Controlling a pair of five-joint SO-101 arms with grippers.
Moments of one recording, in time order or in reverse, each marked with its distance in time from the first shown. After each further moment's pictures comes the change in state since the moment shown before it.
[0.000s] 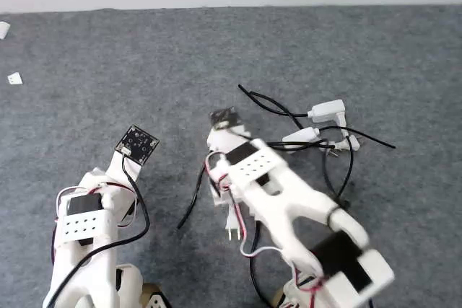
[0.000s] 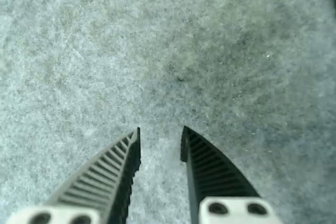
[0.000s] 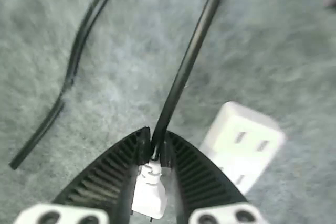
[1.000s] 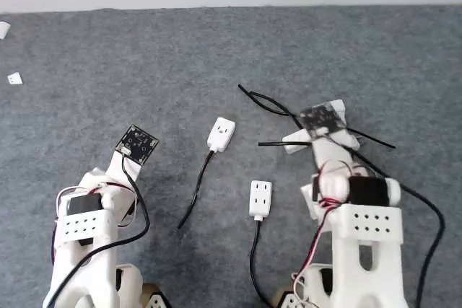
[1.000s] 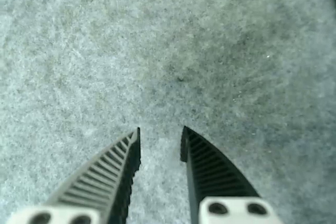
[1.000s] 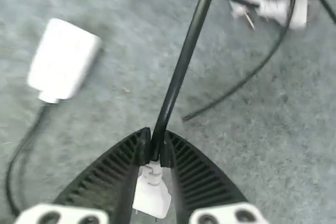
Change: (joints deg) left arm 0.0 0.0 0.0 0.0 0.2; right arm 38.9 -43.3 18.4 15.3 41.9
